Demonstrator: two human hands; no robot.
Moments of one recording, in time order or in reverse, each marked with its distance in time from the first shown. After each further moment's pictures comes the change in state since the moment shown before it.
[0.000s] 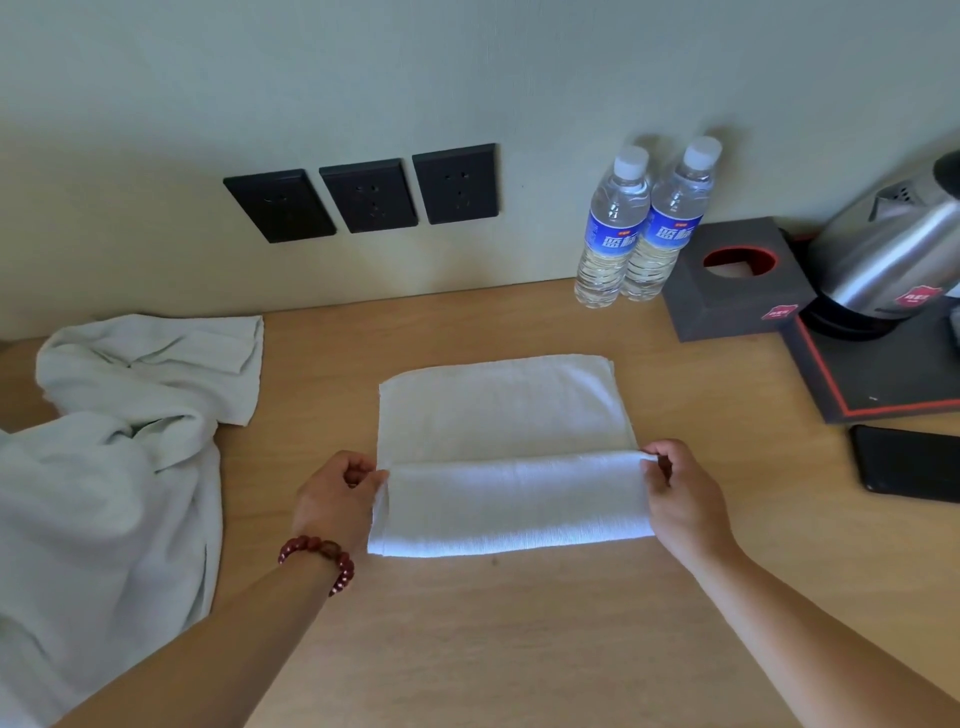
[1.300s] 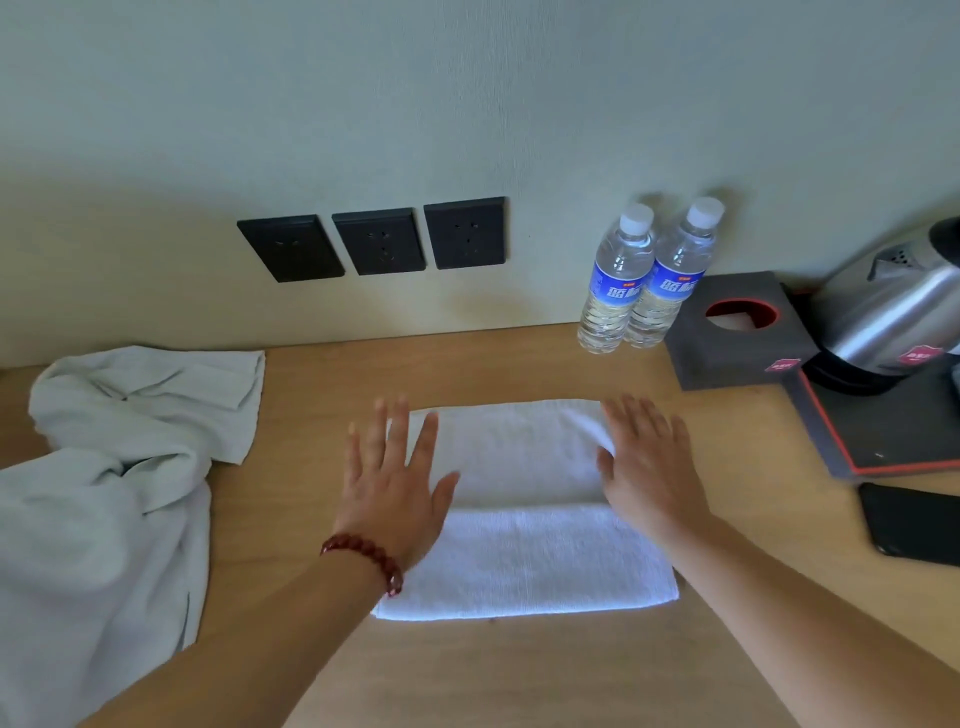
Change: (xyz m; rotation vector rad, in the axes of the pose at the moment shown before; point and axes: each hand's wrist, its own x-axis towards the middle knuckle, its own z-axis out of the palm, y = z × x) left_hand 0.013 0.045 0.034 0.941 0.143 0.756; right_hand 0.065 -0.060 0.008 -0.699 0.043 -0.464
